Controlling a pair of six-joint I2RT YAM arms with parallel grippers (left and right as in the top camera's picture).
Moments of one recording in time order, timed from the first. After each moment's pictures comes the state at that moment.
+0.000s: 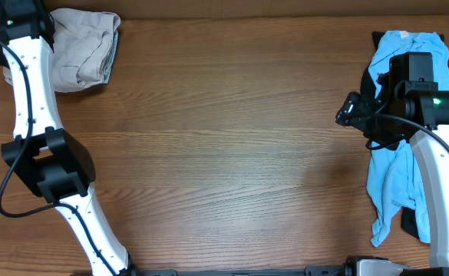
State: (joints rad) left arm 0.27 2.30 2.34 -0.64 -0.51 0.06; right arm -0.05 1.45 1.43 -1.22 -0.13 0.41
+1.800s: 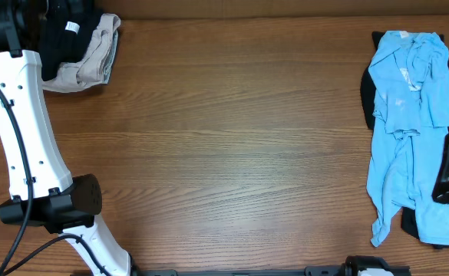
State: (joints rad) left arm 0.17 2.01 2.56 -1.13 -0.06 0.00; right arm -0.05 1.06 2.31 -1.61 0.01 0.30
